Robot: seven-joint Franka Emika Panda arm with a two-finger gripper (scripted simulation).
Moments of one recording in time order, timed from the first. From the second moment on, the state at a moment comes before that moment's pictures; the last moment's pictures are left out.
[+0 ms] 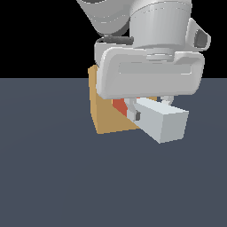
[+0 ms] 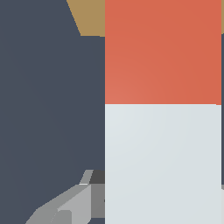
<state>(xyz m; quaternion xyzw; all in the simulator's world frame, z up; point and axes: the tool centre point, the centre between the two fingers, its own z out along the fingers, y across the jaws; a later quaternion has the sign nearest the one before) 0.070 -0.083 0.126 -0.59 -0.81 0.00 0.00</state>
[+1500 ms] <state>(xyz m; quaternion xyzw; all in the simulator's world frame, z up) 0.052 -0.029 0.133 -0.60 -0.80 0.00 0.00</state>
